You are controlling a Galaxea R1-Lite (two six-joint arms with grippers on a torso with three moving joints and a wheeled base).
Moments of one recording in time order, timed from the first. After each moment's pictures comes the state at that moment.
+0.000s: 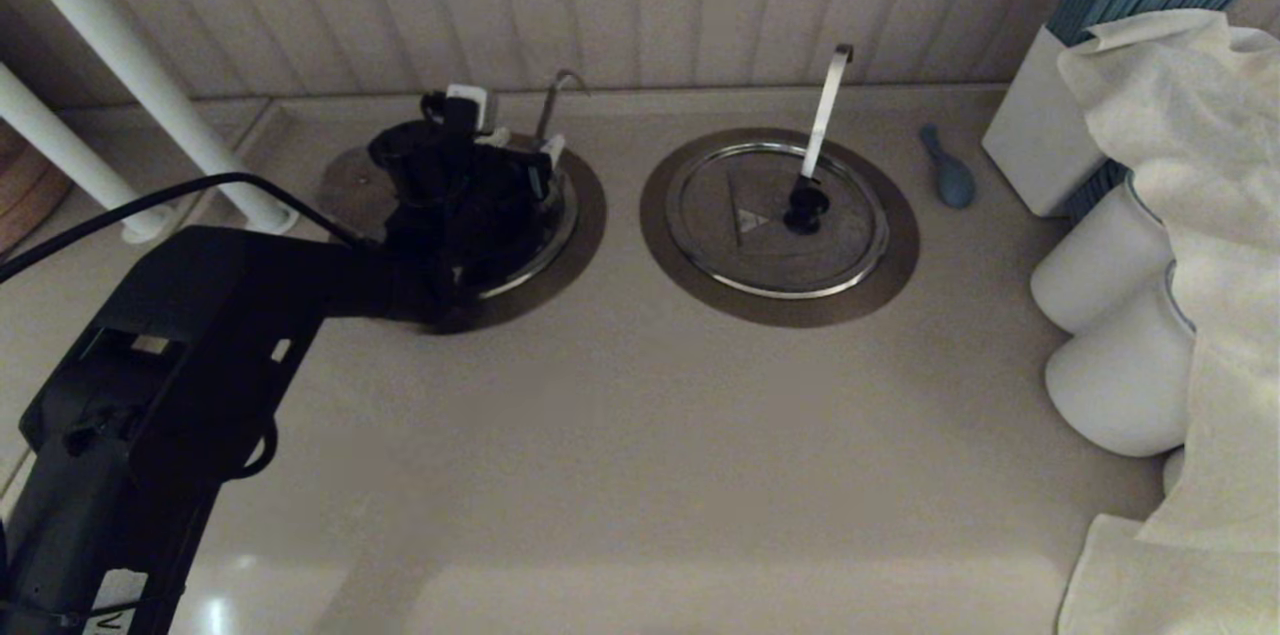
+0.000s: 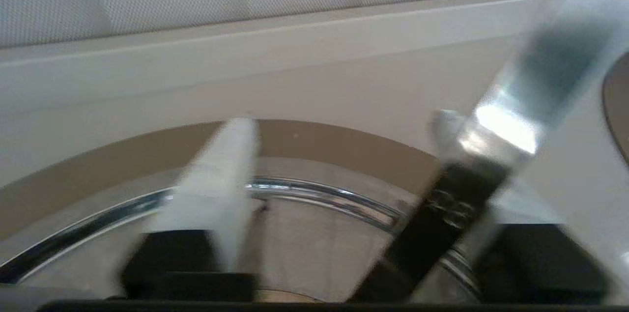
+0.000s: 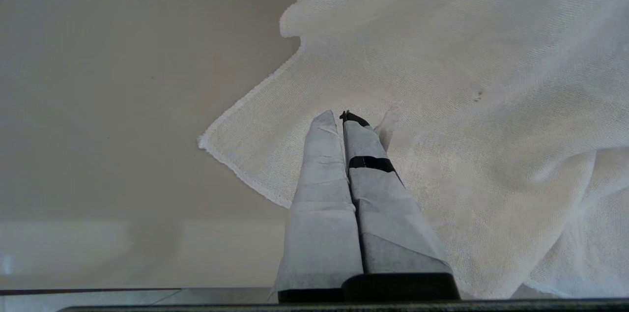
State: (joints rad) left arm -0.25 2.41 -1.87 -0.87 -0.07 0.05; right arm 0.00 0.00 0.00 0.00 0.01 -0.02
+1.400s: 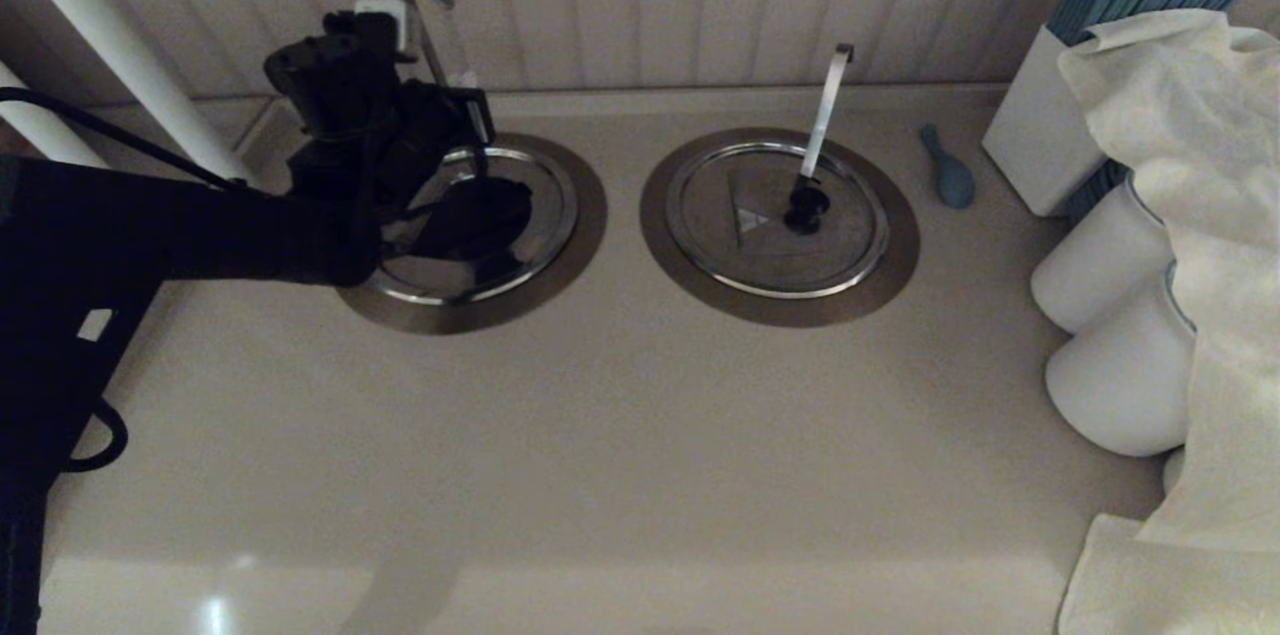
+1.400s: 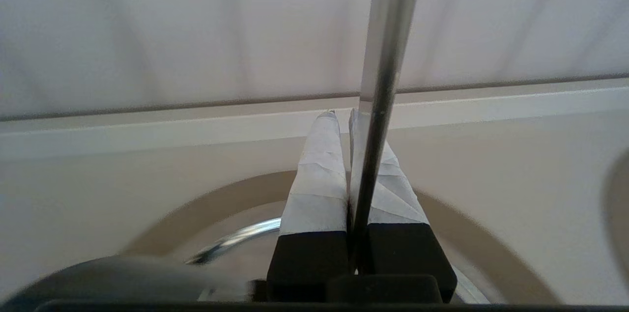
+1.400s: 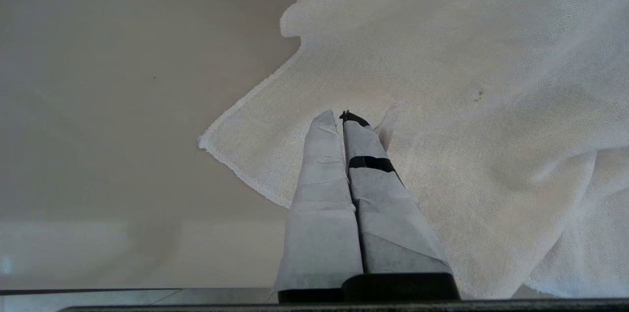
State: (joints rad) left arm -0.23 2.13 -1.68 -0.78 0.08 0.05; right arm 0.00 0.00 0.00 0.00 0.01 -0.02
